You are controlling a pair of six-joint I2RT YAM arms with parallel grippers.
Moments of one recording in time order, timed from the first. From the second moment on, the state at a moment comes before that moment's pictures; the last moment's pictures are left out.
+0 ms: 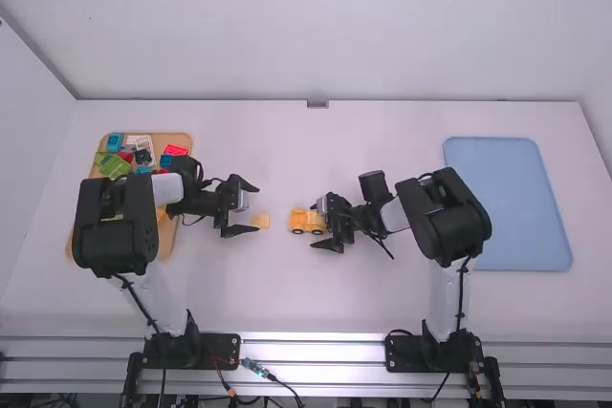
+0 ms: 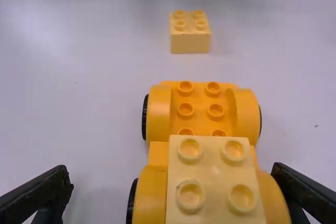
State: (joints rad) left arm 0.17 1.91 0.92 -0.49 1.04 1.70; right arm 0.36 2.14 0.79 0.34 -1.04 -0.93
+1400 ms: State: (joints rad) left arm 0.12 1.91 0.87 -0.43 1.01 1.59; right arm 0.35 2.10 0.74 0.41 -0.94 -0.86
